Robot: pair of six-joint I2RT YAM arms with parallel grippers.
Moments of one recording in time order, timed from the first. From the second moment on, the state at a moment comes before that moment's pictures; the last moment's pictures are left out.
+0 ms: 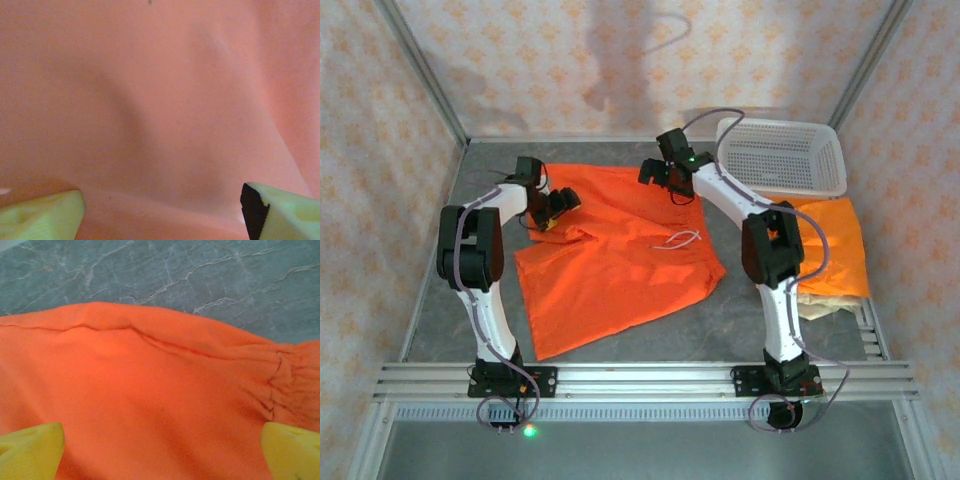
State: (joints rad) left arm 0.05 1.99 1.34 -0.49 0.35 -0.58; right arm 0.48 2.19 1.90 -0.65 0.03 0.64
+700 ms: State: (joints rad) left arm 0.07 2.13 1.56 -0.57 0.30 -0.50; right arm 0.37 2.53 2.26 -0.80 0.05 0.76
